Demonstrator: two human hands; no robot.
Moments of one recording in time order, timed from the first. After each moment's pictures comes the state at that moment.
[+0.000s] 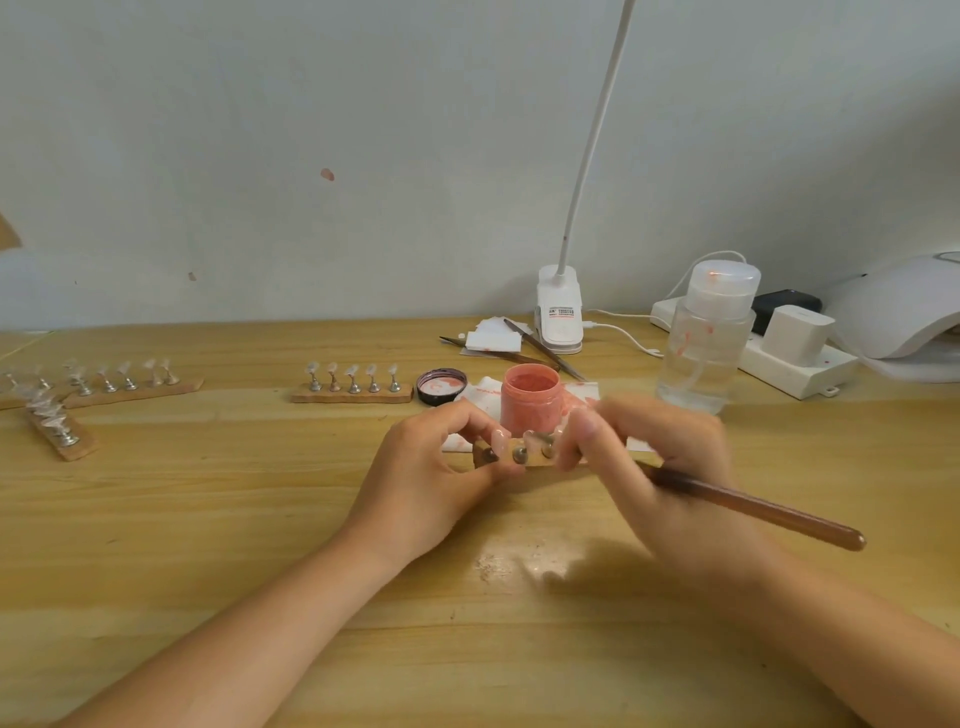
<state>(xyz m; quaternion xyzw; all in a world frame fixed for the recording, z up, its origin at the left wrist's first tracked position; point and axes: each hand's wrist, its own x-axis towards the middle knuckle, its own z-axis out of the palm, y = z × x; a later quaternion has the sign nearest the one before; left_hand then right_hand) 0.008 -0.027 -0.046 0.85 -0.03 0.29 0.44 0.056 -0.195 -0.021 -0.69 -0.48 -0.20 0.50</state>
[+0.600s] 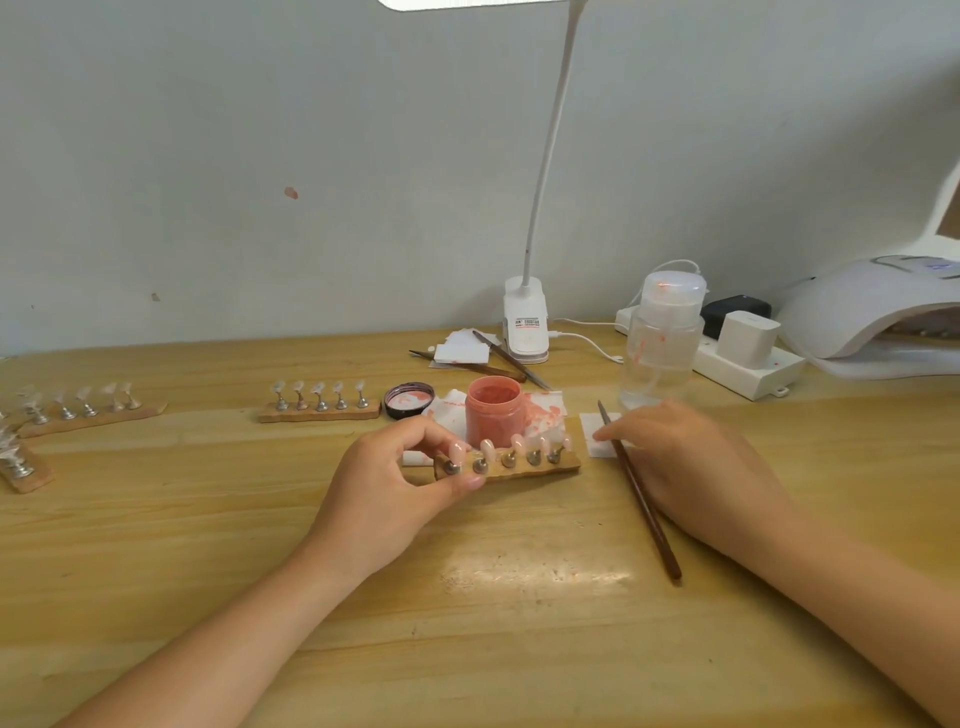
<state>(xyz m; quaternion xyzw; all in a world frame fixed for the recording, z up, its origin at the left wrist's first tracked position) 0.005 -0.028 -0.041 0.85 -0.01 0.28 0.45 0.108 -0.250 -0.034 -0.90 -0.38 -0.18 0.14</state>
